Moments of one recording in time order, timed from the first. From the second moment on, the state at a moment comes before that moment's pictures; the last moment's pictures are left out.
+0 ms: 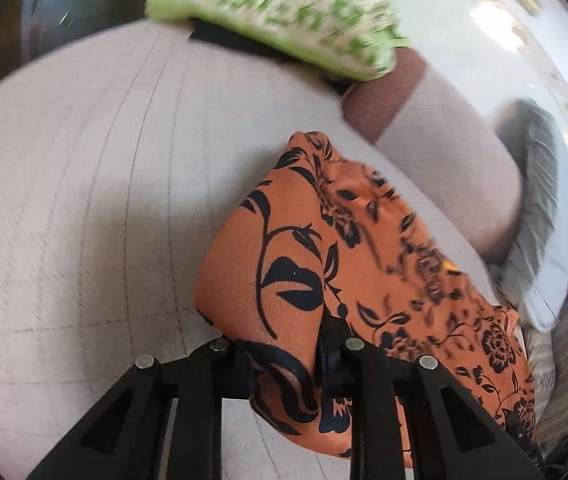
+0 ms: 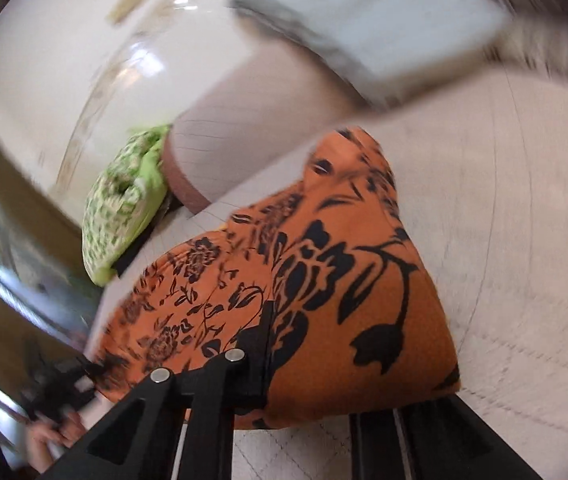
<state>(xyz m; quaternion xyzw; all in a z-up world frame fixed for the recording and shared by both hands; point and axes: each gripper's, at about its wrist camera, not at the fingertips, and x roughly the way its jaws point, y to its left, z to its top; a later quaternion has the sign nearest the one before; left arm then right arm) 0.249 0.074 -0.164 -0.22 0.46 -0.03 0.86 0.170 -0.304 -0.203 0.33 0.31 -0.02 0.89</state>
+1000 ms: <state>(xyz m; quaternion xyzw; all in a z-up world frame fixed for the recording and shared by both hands) 0.091 0.111 -0.196 -0.22 0.51 -0.12 0.82 -0.051 -0.334 -0.208 0.49 0.43 0.03 0.76</state>
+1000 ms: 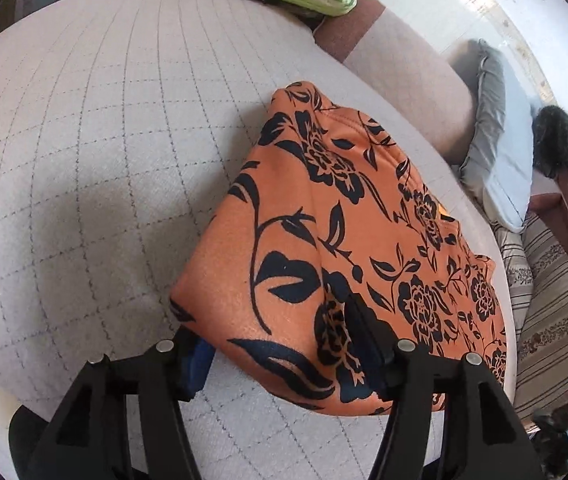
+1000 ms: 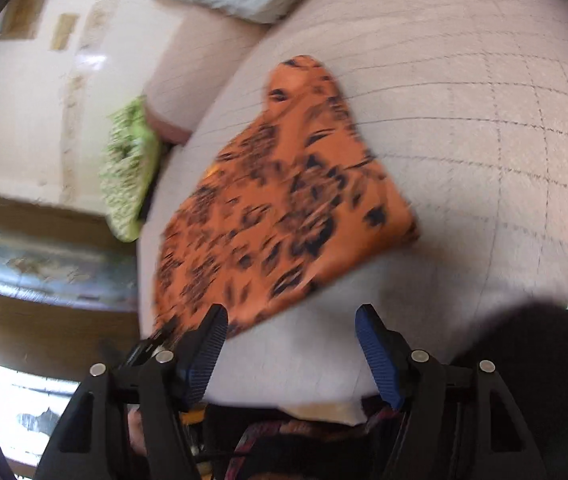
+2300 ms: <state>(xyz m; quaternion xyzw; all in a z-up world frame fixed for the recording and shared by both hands) 0.066 -0.031 -0.053 -0.04 0.37 -0.25 0.90 -0.011 -0.389 -0.218 0.47 0.33 -0.04 0.82</state>
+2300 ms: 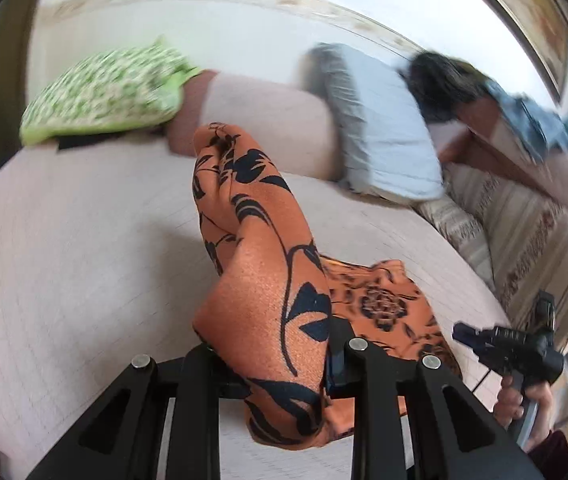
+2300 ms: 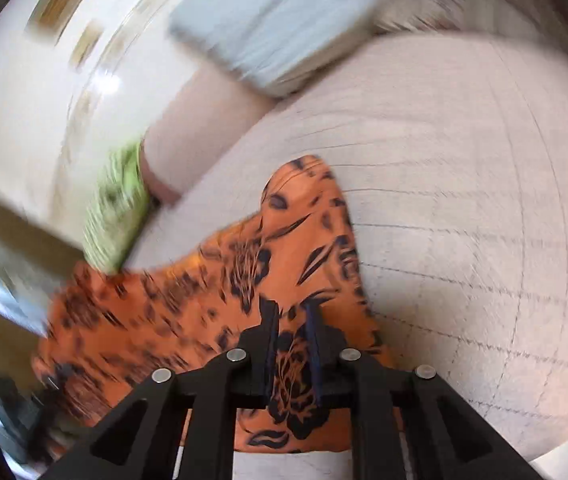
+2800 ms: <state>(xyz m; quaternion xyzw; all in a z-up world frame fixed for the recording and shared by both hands) 0.039 -0.282 -0.117 0.10 0.46 -0.36 0.80 -0.034 -0.445 -0.238 0.58 0.28 0.00 0.77</state>
